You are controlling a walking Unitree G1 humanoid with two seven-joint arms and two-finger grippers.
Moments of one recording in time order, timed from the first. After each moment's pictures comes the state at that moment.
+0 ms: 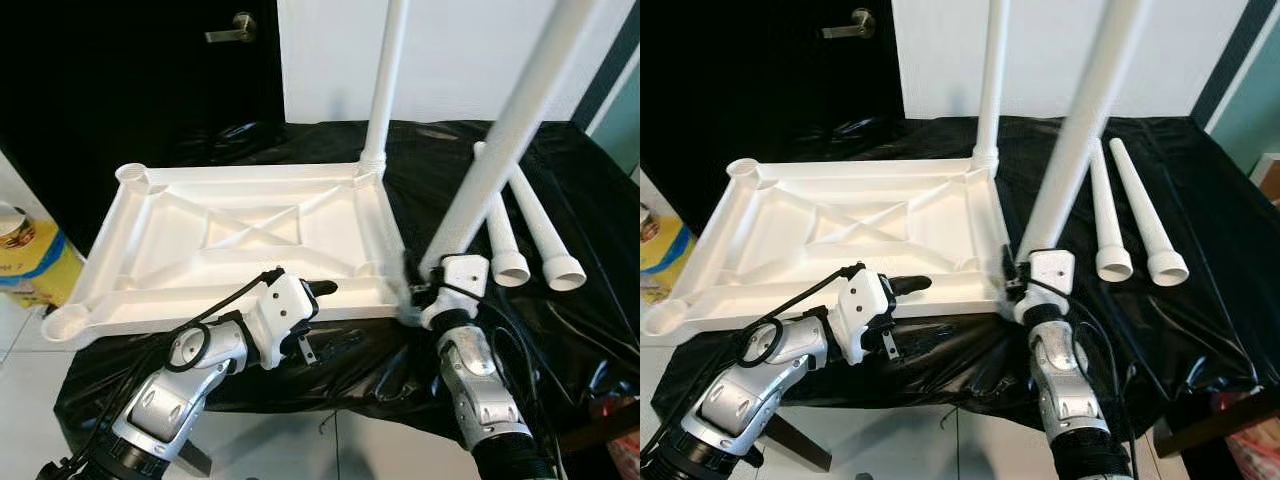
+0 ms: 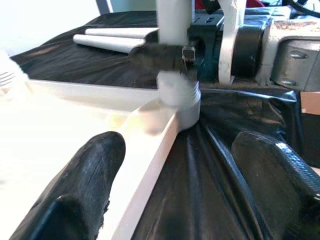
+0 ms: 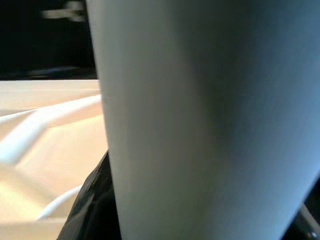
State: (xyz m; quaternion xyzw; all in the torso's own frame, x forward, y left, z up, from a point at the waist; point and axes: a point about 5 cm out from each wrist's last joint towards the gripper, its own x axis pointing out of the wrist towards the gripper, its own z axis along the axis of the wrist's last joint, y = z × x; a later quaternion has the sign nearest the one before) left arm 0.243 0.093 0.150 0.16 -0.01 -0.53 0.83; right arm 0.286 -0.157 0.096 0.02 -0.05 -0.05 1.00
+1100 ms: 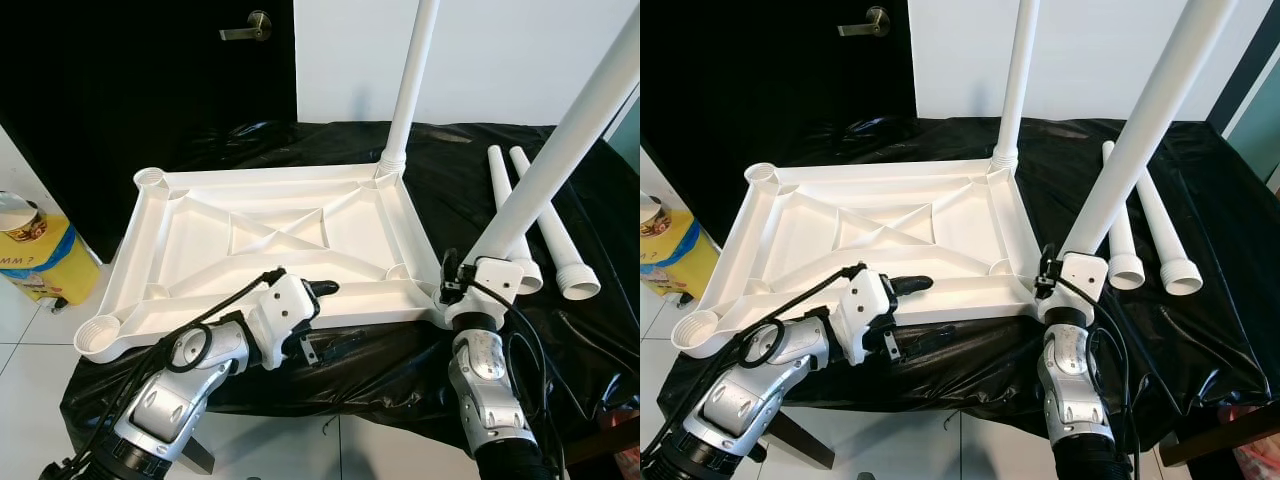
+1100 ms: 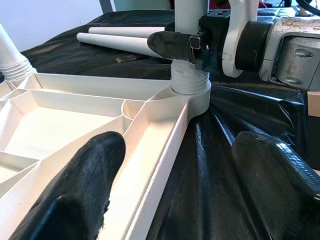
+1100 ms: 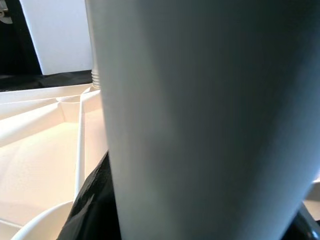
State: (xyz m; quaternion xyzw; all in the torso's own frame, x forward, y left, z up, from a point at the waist) left arm 0.243 0.091 0.151 0.15 -0.01 -0.53 0.83; right arm 0.282 -0.167 0.110 0.03 -0.09 -0.13 0.99
